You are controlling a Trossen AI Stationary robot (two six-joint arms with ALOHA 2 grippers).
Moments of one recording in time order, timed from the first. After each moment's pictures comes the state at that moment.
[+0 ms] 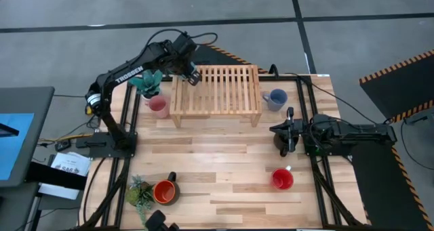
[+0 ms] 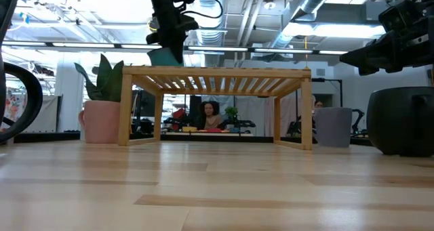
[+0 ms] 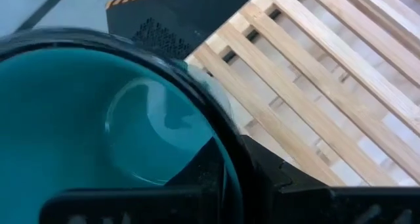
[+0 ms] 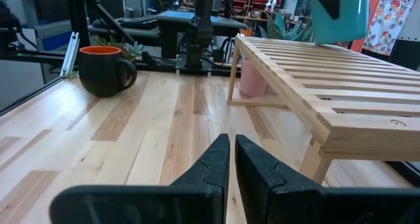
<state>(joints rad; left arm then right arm) 0.62 1.71 1.78 -1.04 -0.22 -0.14 -0.04 0.07 0.03 -0.02 0.05 -0.09</state>
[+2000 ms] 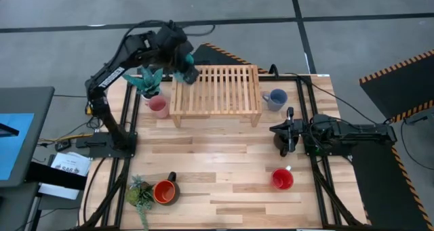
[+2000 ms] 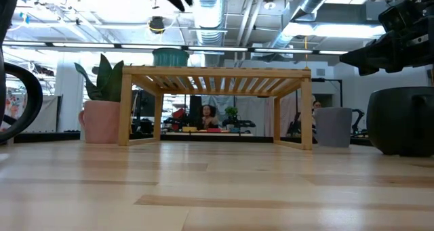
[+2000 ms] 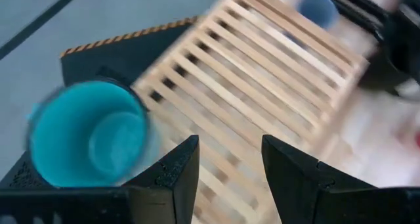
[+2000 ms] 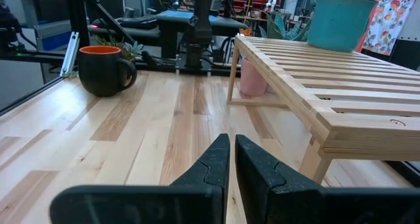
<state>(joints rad) 0.42 1.70 2.25 -1.35 -0.14 -0.23 -0.04 0.07 0.03 -0.02 0.05 -0.09</state>
